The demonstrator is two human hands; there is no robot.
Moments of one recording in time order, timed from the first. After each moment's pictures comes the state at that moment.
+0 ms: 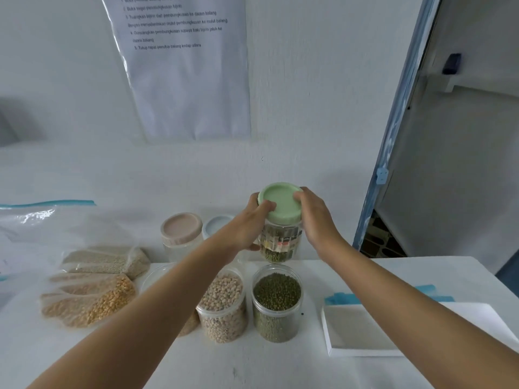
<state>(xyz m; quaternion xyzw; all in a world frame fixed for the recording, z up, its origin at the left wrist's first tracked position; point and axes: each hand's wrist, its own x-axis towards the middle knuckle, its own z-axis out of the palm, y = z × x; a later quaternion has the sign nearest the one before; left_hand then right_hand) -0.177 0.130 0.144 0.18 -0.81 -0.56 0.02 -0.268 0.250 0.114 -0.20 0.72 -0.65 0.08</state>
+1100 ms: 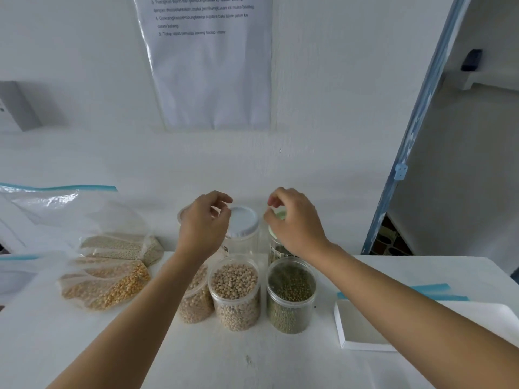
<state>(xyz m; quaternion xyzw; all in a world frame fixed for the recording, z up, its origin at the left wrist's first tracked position) -0.130 0.052 0.105 0.23 -0.85 -0.35 0.31 -0.242 0.211 0.091 -0.39 0.82 -0.40 -0.11</state>
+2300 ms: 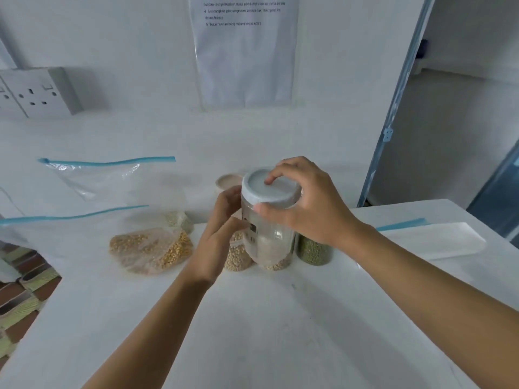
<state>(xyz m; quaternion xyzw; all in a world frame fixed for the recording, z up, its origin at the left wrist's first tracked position) 0.040 0.038 0.098 -0.06 -0.73 -0.65 0.18 -0.055 0.208 0.147 -0.40 0.80 -0.43 -0.12</state>
